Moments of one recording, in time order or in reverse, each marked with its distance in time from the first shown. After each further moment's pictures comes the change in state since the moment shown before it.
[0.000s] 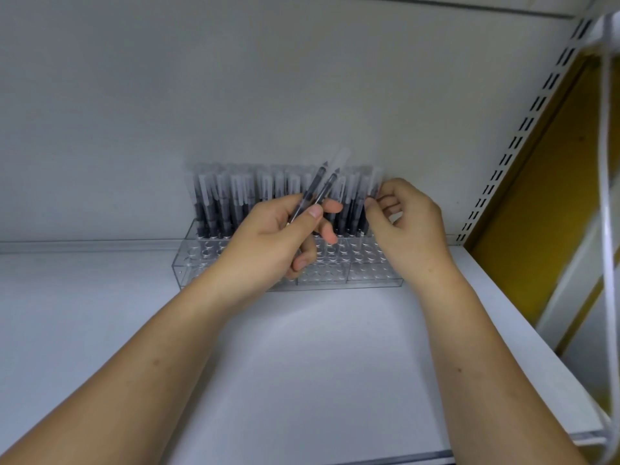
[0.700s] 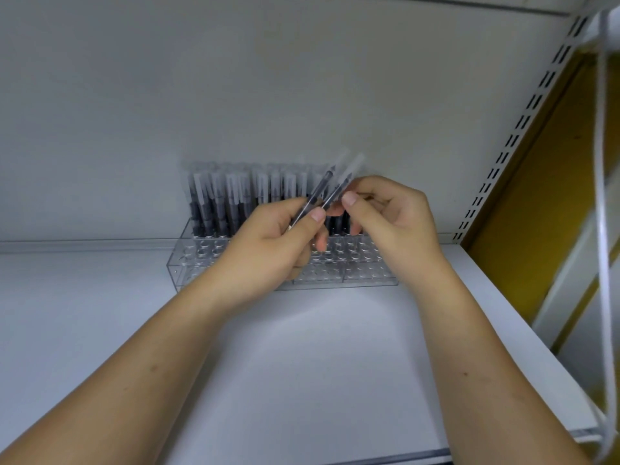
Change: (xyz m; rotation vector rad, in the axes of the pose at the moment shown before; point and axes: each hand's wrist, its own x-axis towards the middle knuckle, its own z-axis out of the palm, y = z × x) left_hand -0.001 -0.001 0.002 0.074 -0.036 0.025; right_hand -0.009 -0.026 -0.003 0.502 -0.232 -0.042
